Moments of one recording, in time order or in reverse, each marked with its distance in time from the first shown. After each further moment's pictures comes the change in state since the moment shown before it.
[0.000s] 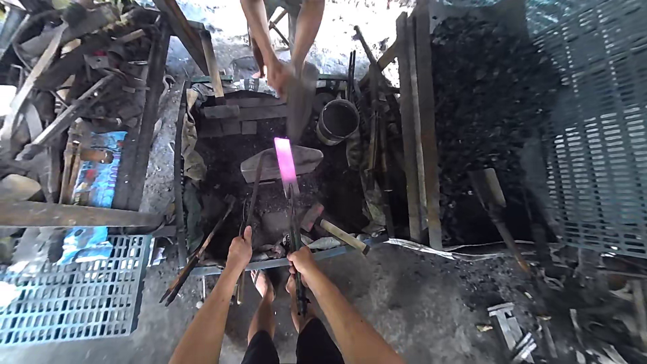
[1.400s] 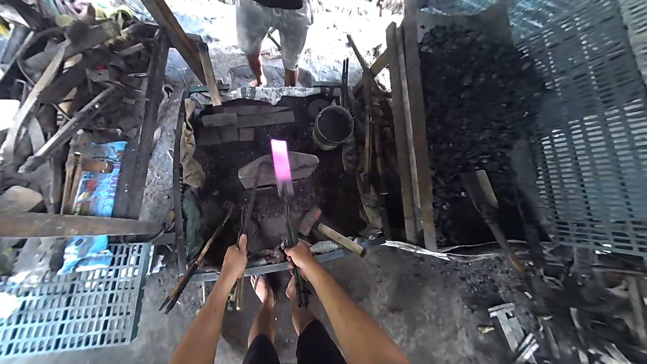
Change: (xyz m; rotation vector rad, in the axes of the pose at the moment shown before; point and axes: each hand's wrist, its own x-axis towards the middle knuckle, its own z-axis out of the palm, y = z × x) left_hand -0.009 -0.010 -0.009 -0.160 -0.066 -0.041; right_hand 0.005 -0.025 -0.009 0.013 -0.059 -0.036
